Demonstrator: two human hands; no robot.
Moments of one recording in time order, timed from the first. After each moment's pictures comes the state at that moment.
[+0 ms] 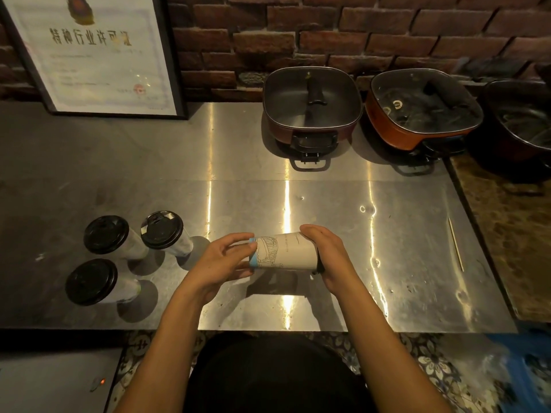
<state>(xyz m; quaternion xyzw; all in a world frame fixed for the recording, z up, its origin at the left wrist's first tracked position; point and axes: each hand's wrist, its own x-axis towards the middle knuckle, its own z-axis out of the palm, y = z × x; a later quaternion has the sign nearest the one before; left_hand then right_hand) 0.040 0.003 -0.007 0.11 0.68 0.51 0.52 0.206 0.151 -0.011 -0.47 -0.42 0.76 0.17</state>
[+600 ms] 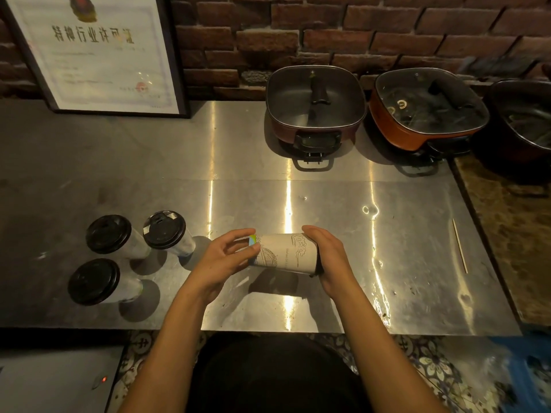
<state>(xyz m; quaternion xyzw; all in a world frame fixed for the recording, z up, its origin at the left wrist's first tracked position) 0.034 0.002 -0.012 0.13 0.68 0.53 0.49 0.200 0.149 -0.029 -0.48 -0.40 0.76 0.18</state>
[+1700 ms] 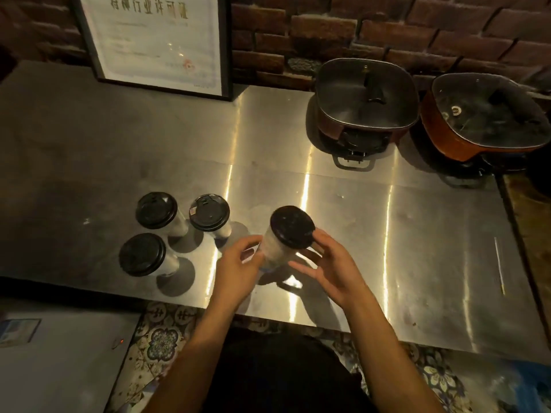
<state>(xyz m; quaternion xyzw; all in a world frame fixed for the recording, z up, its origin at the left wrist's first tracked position) 0.031 -0.057 -0.018 0.14 0.80 0.49 0.30 0.156 0.097 -0.020 -0.36 -0.34 0.86 0.11</state>
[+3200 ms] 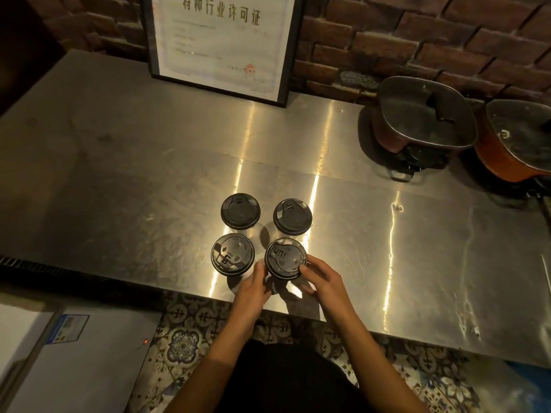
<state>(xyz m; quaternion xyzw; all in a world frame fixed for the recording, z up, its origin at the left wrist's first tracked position) -0.056 -0.189 -0.065 -0.05 0.68 0.57 0.46 0.049 -0.063 -0.056 -0.45 -0.54 0.71 0.07</state>
